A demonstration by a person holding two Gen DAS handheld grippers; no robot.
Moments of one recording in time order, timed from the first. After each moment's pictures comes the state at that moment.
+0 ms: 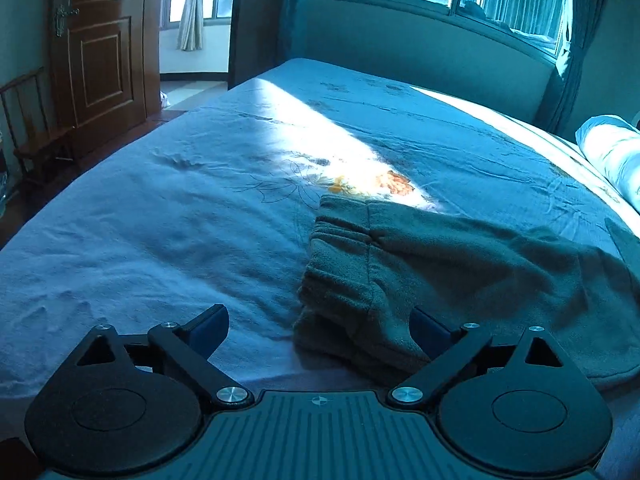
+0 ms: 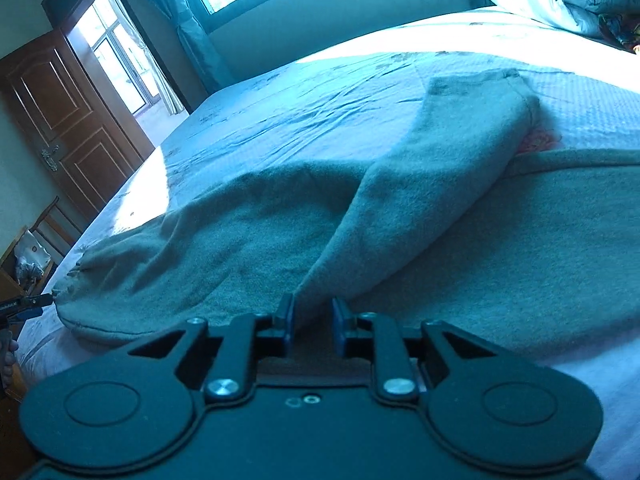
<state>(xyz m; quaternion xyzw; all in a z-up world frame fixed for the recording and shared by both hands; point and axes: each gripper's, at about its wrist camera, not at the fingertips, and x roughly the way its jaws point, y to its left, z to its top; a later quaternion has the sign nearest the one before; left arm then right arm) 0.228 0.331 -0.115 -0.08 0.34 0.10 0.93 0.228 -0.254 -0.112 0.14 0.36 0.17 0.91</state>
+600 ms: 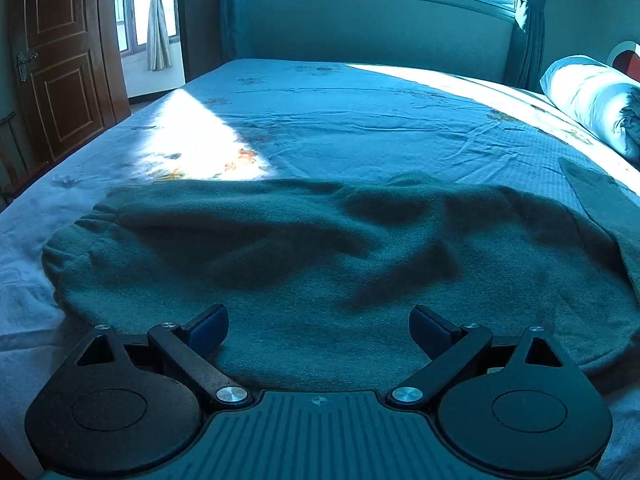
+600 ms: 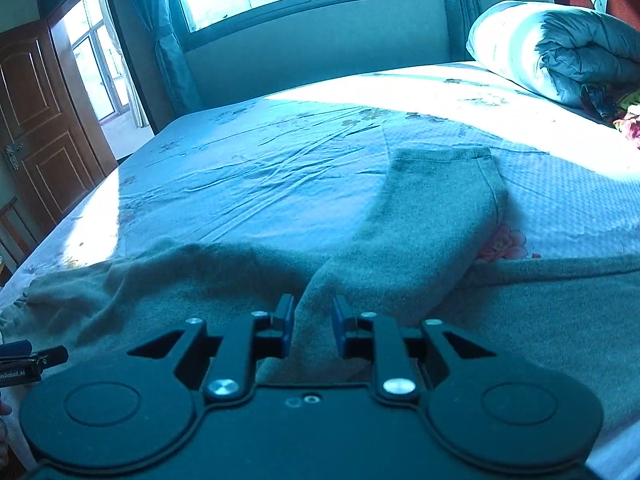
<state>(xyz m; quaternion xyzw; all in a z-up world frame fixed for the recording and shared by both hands) 0.275 0.111 -0.135 -0.02 0.35 0.09 0.93 0.295 -0.251 -0.091 0.07 0.33 0.10 0.94</state>
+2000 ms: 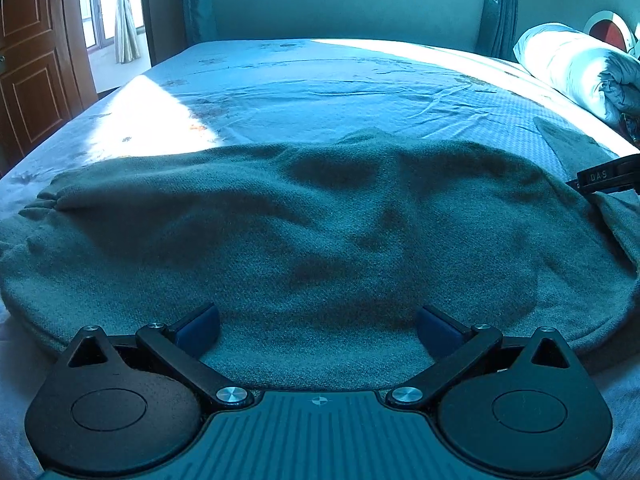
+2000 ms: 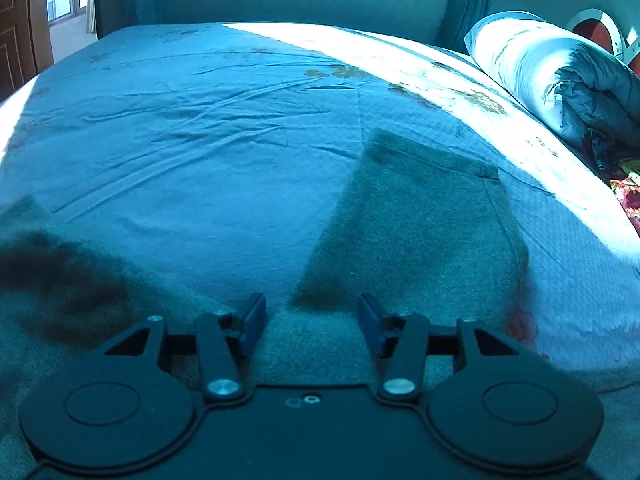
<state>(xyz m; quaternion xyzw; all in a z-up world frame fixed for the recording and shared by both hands) 0.291 0.084 -0.160 -0.01 0.38 0.05 0.92 0.411 -0.216 -0.143 -0.08 0.41 0.03 0.91</state>
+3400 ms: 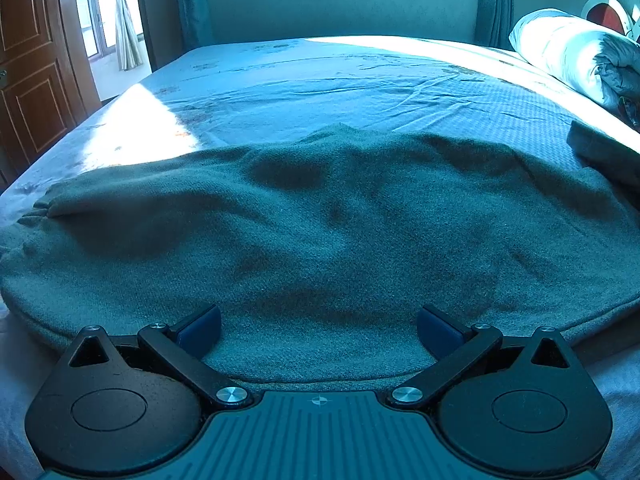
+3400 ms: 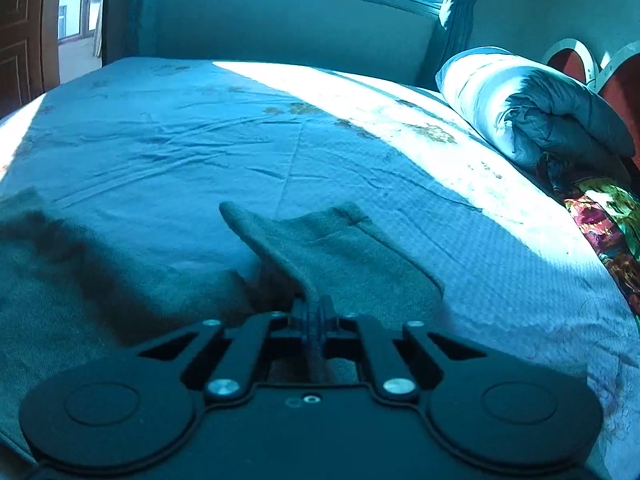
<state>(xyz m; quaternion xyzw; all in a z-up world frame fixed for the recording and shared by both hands) 0.287 0.040 -0.157 0.02 0.38 0.07 0.92 0.335 -0.312 -0.095 -0.05 0.31 0.02 0.95</state>
